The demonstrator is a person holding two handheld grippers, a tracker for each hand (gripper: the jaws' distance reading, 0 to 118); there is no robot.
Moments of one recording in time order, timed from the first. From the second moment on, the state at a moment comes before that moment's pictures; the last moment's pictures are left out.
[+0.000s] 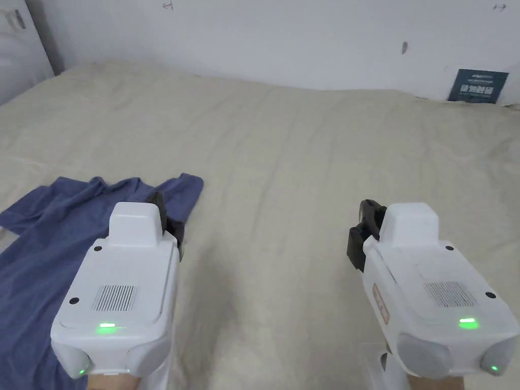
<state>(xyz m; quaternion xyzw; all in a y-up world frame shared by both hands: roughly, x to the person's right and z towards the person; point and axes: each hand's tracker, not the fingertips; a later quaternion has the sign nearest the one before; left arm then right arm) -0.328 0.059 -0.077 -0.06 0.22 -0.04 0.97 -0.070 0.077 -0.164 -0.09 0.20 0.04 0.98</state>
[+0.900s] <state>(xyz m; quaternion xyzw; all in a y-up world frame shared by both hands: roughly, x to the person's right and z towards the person) -0.423 0.048 0.001 -0.09 0.33 0.01 0.94 -0.185 0.077 -0.142 -0.09 0.36 0.05 0.93</state>
